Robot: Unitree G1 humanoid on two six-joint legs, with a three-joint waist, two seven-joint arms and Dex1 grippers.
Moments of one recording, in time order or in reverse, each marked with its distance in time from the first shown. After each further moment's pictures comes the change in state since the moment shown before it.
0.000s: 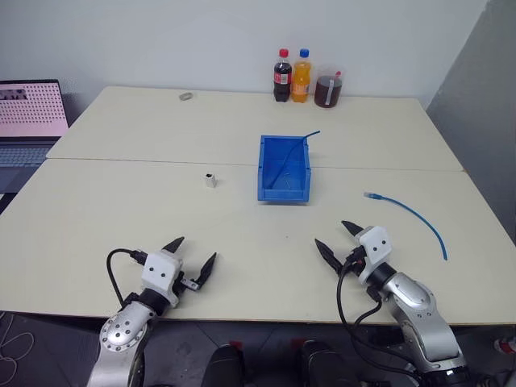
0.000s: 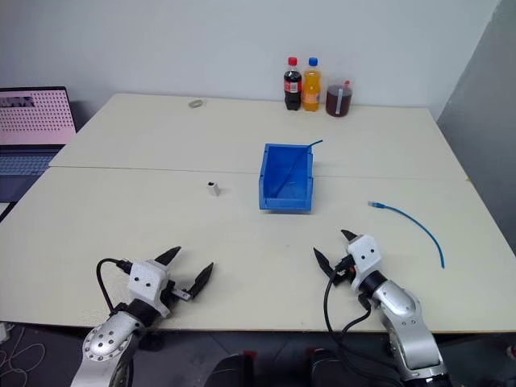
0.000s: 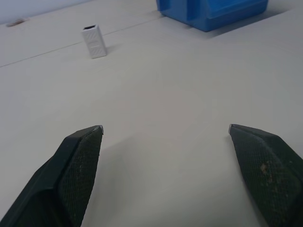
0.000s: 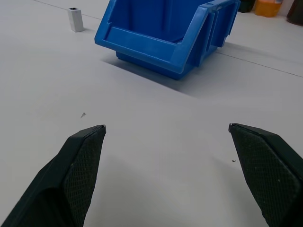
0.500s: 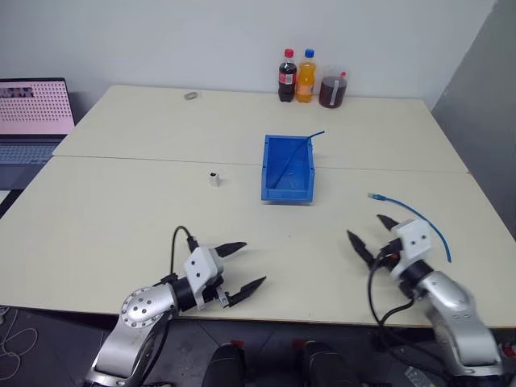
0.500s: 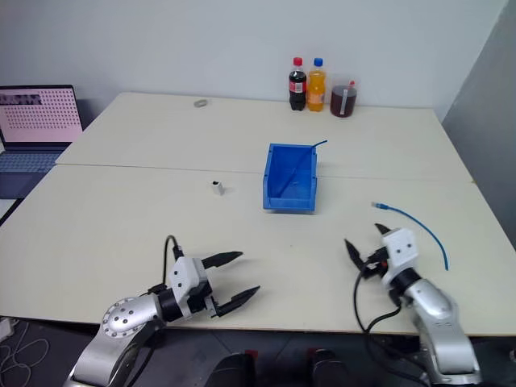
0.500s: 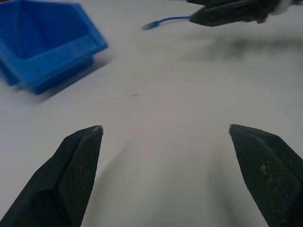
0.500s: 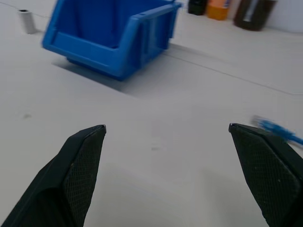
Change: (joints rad) left arm -0.142 0.127 -0.243 -0.213 -0.138 0.246 -0.329; right arm 0.037 -0.144 -0.230 -0.107 0.113 0.135 0.008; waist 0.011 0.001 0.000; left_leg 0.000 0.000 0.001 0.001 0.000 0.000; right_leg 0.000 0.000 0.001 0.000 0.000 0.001
